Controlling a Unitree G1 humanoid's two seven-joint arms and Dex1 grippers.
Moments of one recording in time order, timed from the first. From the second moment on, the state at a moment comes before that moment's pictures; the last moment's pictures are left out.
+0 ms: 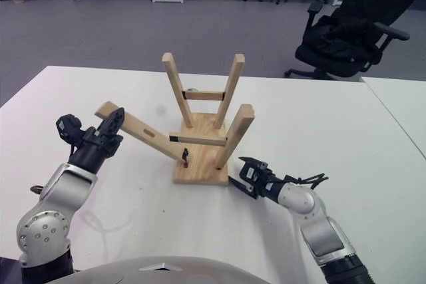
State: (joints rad) left arm 0.11 0.08 0.23 -0.73 -1.03 0.69 0.23; right arm 0.17 -0.59 0.18 -0.22 -0.08 0.08 0.61
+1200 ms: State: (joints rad) left arm -0.06 0.33 -0.01 -0.80 -0.78 0.79 0.33; right arm -0.48 -0.38 0.02 -0.86 0.44 0.85 0.13
